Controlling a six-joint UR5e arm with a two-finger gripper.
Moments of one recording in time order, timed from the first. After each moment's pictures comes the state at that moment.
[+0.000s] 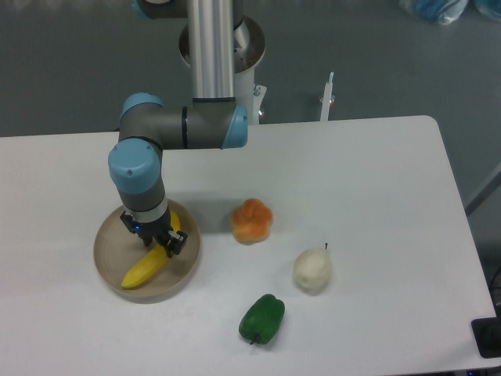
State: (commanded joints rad) arm 1.84 -2.04 -1.83 -0.76 1.56 0.51
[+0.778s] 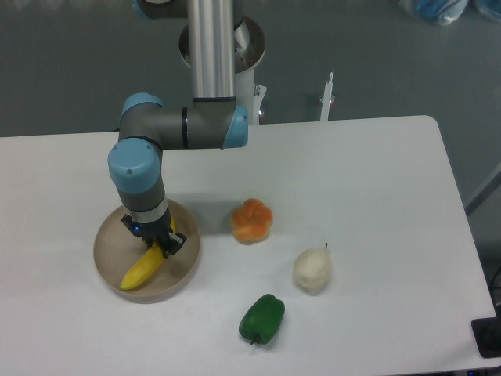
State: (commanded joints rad) arm 1.85 -2.02 -1.82 -0.76 1.56 0.52
